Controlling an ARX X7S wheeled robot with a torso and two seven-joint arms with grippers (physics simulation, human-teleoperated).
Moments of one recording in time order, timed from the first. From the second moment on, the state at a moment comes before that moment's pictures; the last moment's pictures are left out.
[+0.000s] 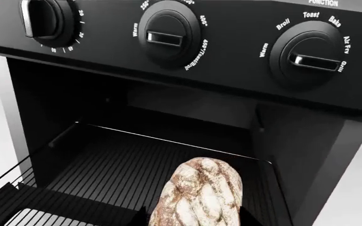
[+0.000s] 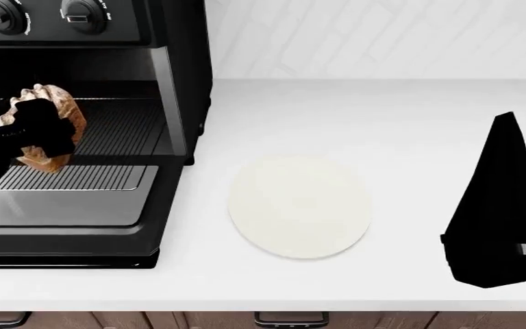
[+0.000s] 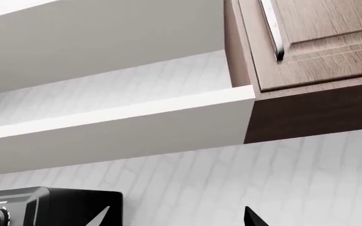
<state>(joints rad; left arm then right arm) -0.83 -0.89 0.03 0.36 -1.63 -0.96 -0.97 -0.06 0.90 -0.04 -0.90 0.71 -0.23 0.57</state>
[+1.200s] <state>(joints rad) -0.80 -0.90 0.02 0.36 -1.63 -0.92 -0.97 -0.06 0.91 -0.04 -0.91 0.71 -0.23 0.58</state>
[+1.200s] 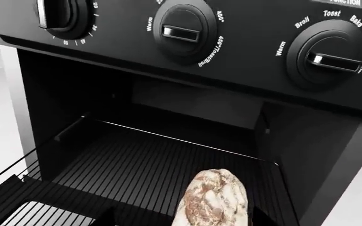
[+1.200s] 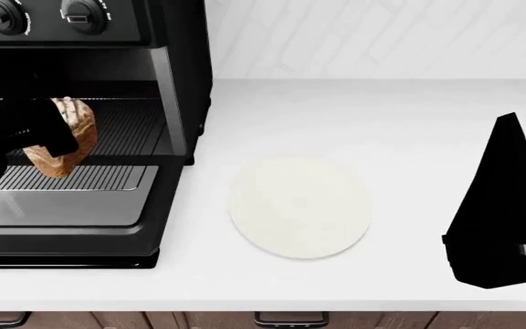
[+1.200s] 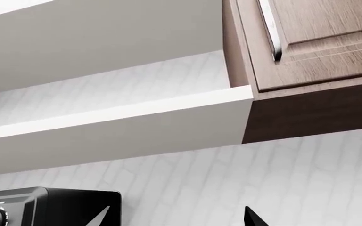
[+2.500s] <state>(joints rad) -0.60 -0.99 -0.76 0.81 -2.10 -0.96 -1.00 0.10 1.22 -0.30 -1.04 0.59 -0.38 0.89</state>
